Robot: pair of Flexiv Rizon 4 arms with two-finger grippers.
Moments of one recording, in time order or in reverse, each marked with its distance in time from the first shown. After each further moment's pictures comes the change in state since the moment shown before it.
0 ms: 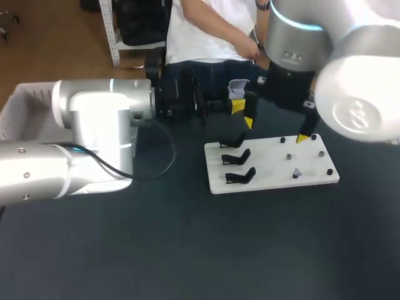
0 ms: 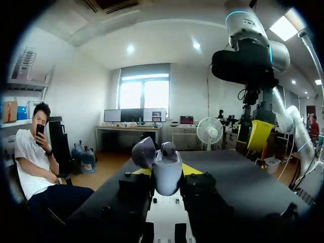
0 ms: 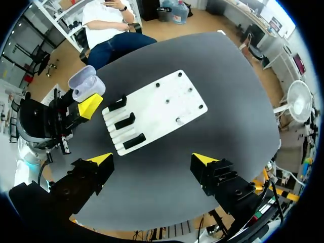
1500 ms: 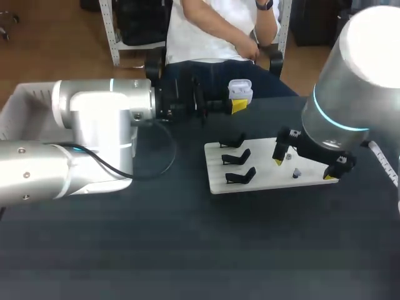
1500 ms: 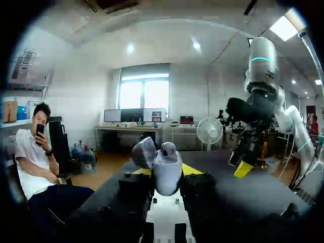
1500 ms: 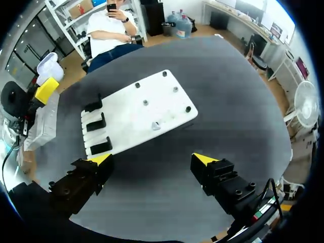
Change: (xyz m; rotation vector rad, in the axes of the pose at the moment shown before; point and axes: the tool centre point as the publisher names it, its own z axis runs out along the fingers) left arm 0.000 0.000 0.000 0.000 0.000 0.000; right arm 0.009 -0.070 0.075 -0.050 -0.169 -0.036
